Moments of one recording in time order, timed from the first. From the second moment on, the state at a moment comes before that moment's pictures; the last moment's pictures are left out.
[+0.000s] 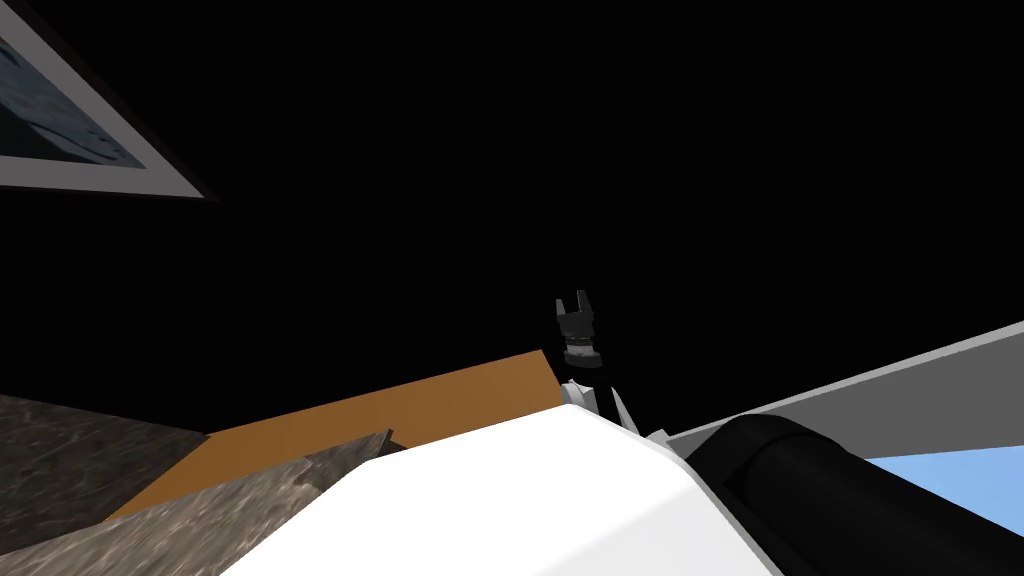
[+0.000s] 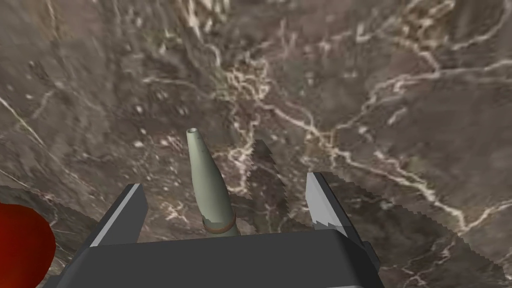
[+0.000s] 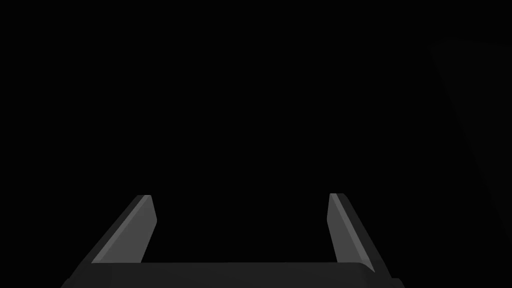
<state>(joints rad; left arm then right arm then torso) 0.21 1.01 1.00 -0.57 0.51 1.27 0.23 0.53 0.01 0.06 -2.31 0.02 -0.49 -0.17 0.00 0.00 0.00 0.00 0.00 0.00</state>
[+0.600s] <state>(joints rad) 0.21 1.01 1.00 -0.57 0.51 1.27 0.23 0.53 0.01 0.06 -2.31 0.02 -0.49 -0.17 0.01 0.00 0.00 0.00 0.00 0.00</state>
